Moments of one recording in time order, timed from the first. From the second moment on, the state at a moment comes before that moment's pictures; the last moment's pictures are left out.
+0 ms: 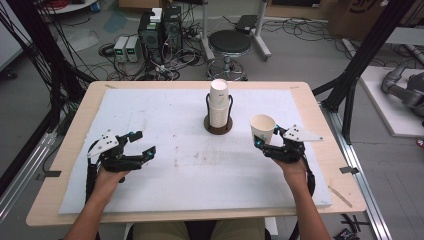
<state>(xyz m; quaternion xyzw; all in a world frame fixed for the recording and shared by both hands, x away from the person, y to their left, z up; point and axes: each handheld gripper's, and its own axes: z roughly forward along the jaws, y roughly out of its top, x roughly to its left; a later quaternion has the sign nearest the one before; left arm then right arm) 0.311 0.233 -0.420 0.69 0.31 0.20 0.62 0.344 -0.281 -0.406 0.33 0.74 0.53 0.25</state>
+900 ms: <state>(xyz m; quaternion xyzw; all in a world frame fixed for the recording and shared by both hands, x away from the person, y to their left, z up) 0.315 0.225 -0.424 0.70 0.32 0.18 0.61 0.359 -0.301 -0.444 0.40 0.79 0.40 0.22</state>
